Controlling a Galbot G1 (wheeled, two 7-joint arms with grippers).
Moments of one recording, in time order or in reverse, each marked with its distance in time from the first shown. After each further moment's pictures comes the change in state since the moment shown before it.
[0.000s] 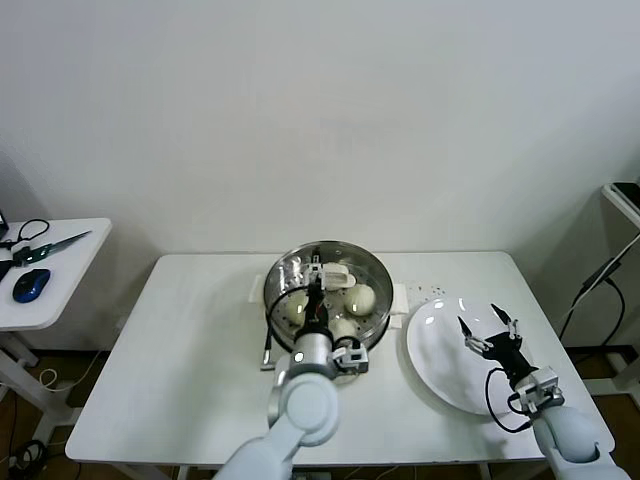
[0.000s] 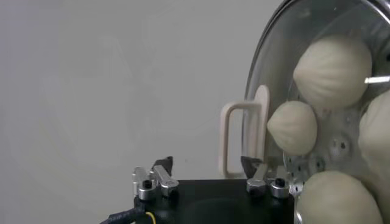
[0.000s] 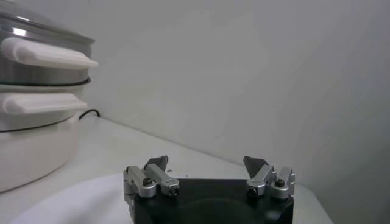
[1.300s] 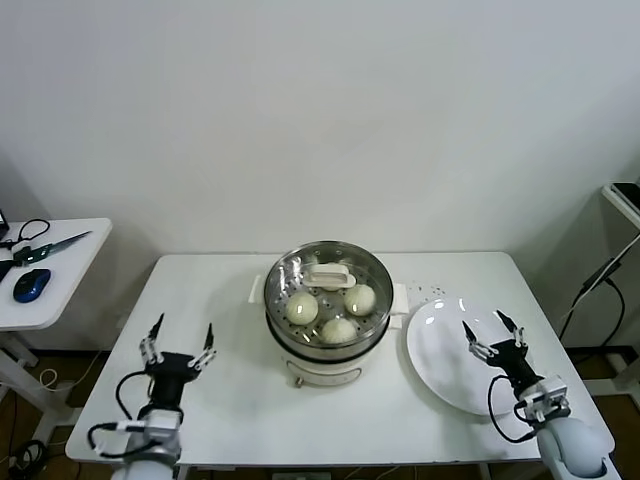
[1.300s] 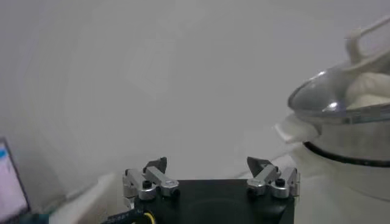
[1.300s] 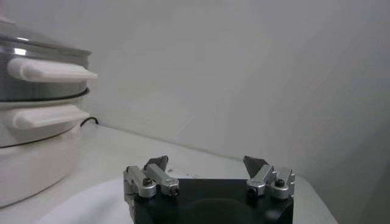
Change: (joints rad) left arm 0.623 0.045 -0.734 -0.217 -1.291 -0.636 -0.451; right arm -0.075 0.030 0.057 0.074 0.044 -0.032 -0.003
